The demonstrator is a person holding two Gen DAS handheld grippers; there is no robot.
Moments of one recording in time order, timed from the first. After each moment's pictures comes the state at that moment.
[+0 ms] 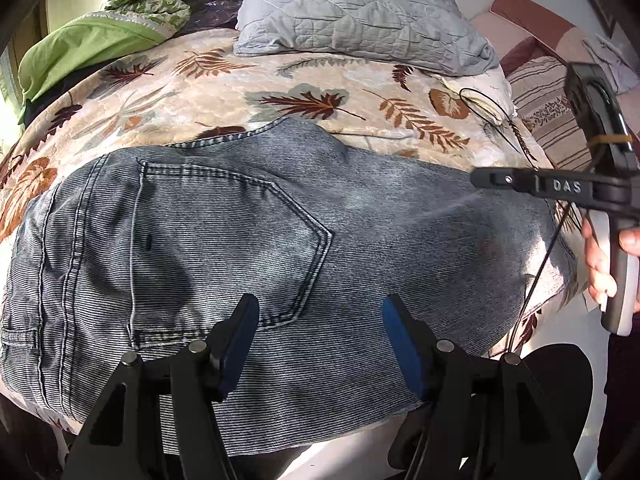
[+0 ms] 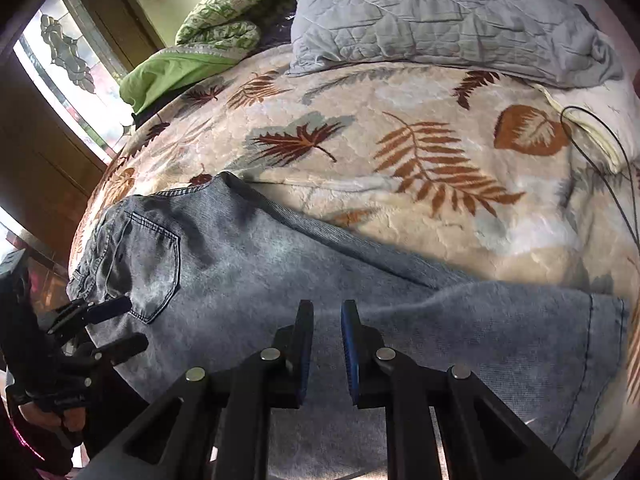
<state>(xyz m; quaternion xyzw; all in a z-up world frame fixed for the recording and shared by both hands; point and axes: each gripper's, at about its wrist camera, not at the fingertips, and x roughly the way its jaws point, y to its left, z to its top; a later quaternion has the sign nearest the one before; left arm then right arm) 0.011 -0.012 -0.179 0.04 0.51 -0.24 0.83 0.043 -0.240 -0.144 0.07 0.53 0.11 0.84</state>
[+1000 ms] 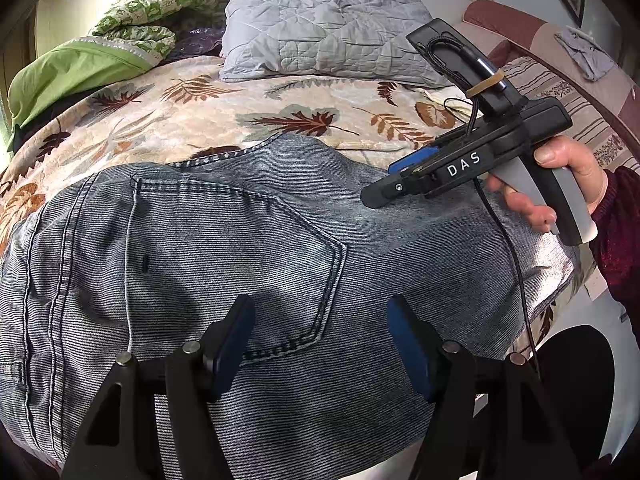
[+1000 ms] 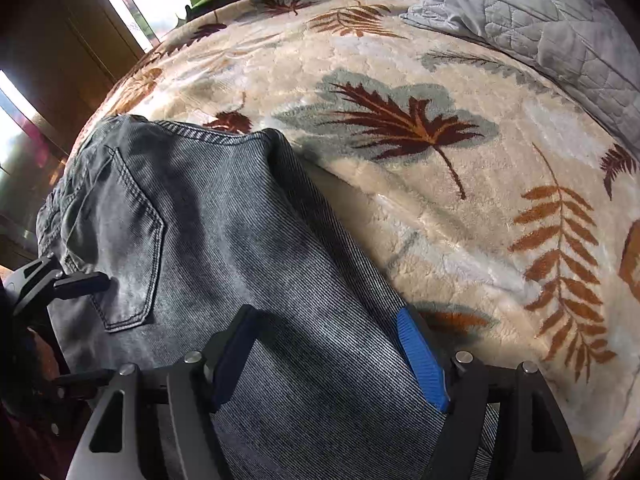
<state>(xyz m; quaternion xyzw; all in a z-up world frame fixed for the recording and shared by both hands) 0.016 0.003 -0.195 0.05 0.44 -0.27 0.85 0.125 -0.161 -0.203 -0.06 0.59 0.25 0.77</state>
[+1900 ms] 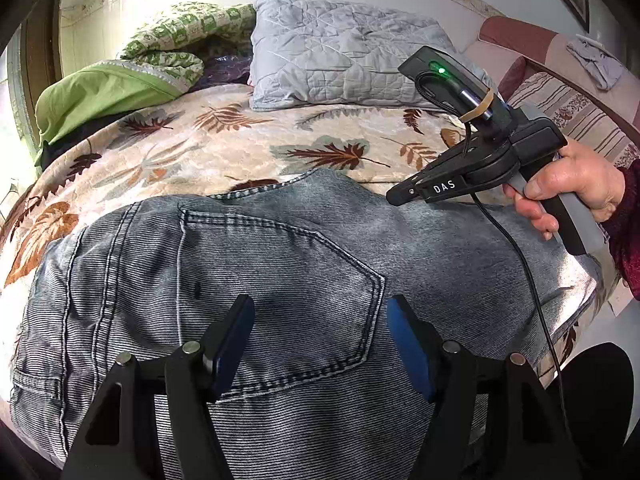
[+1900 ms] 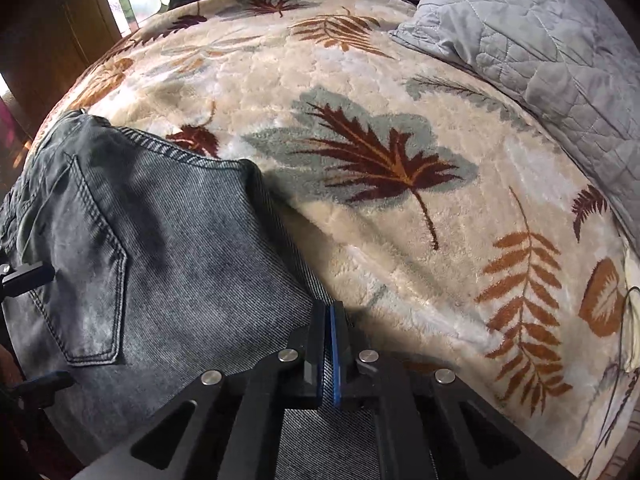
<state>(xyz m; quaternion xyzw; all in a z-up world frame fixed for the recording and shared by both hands) 0.020 0.016 -0.183 0.06 0.39 -0.23 0.89 0.147 -0.143 -0.196 -0.14 0.57 0.19 0.79</state>
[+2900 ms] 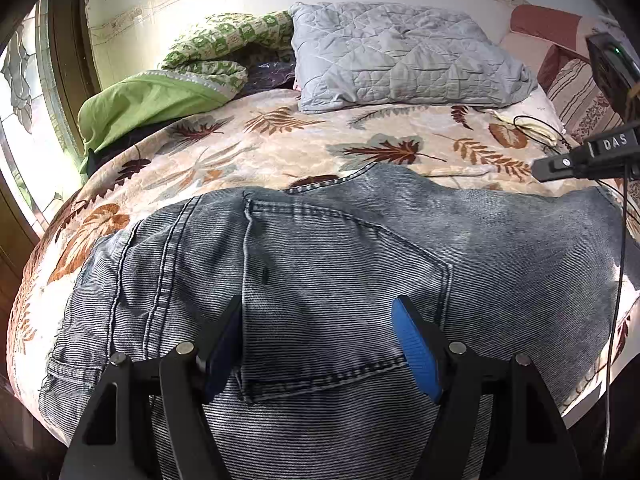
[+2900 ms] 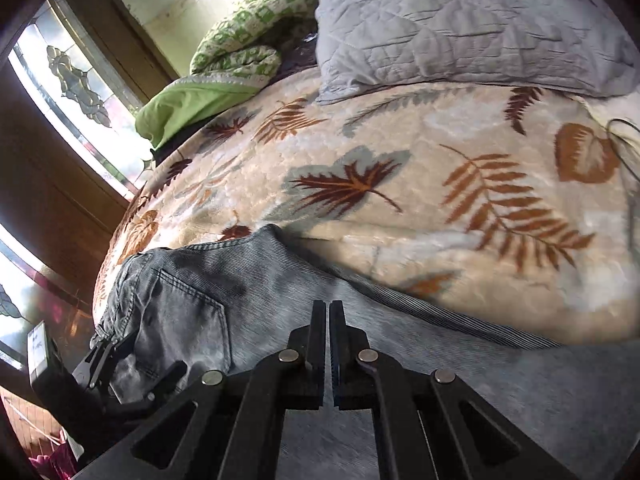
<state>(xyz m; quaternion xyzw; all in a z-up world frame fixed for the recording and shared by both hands) 0.017 0.024 -0.192 0.10 0.37 -0.15 0.91 0.062 -0.221 -0.149 0.14 0.49 0.12 0.85</state>
